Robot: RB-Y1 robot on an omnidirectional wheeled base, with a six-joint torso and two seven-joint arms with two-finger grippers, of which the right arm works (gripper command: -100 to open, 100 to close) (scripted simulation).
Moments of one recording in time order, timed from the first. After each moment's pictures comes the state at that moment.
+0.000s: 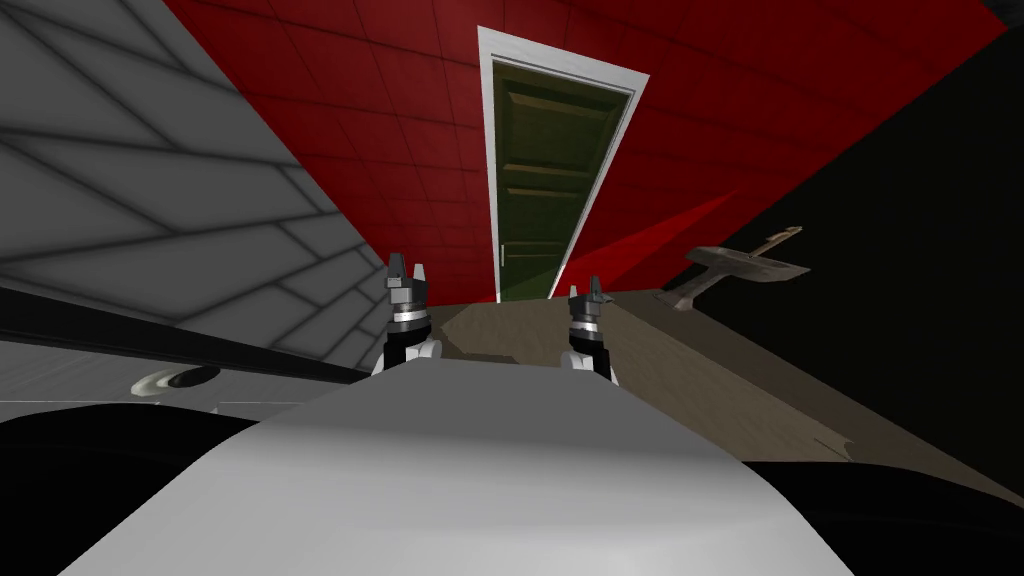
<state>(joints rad) 0.44 -0.05 0.09 -2.15 -0.14 -0.40 0.00</state>
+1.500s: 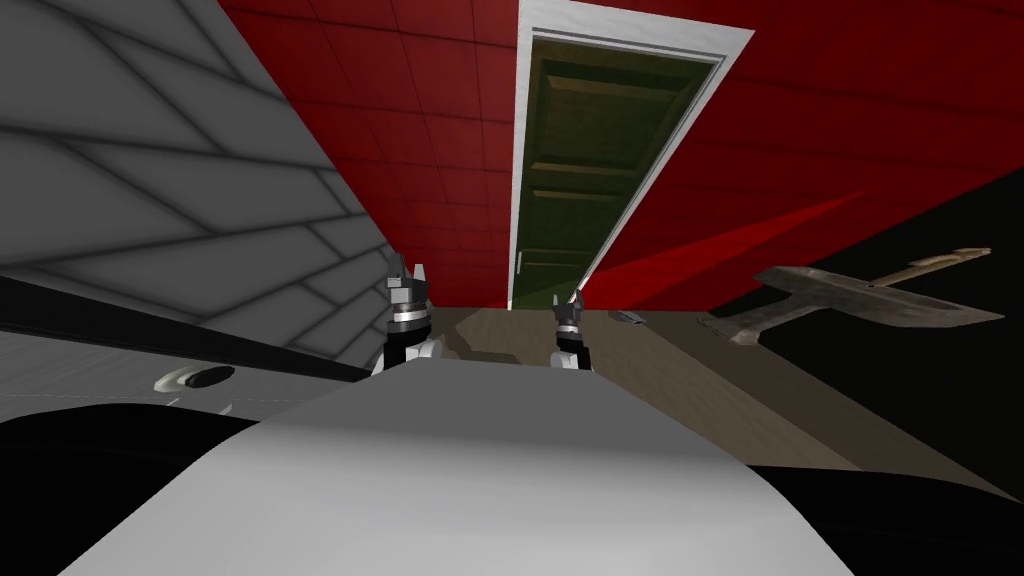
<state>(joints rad) 0.34 -0.13 0.19 -1.84 -0.37 -0.52 -0.28</state>
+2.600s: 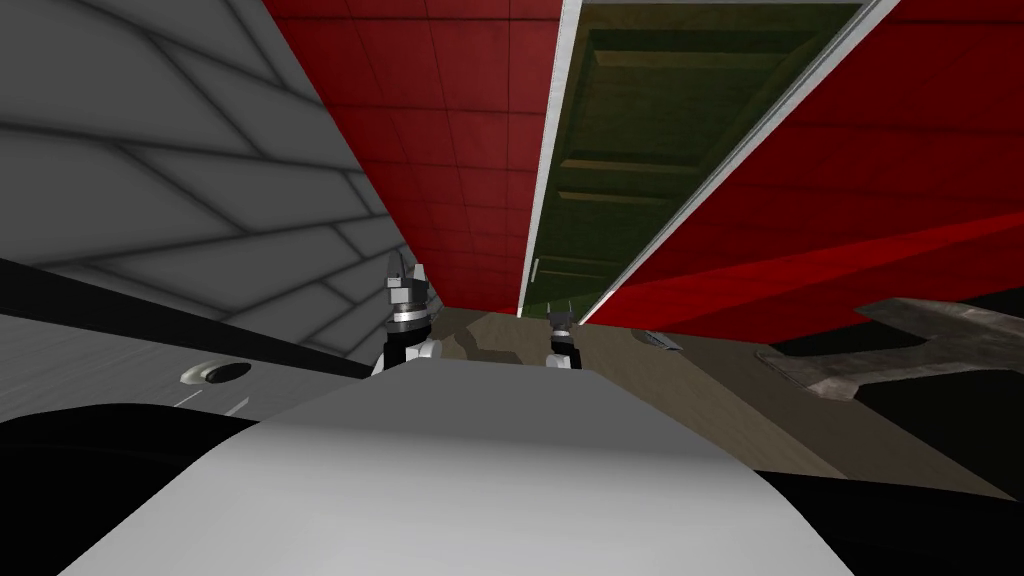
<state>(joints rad) 0.24 -0.19 0.27 -1.56 -0.57 -0.65 -0.53</state>
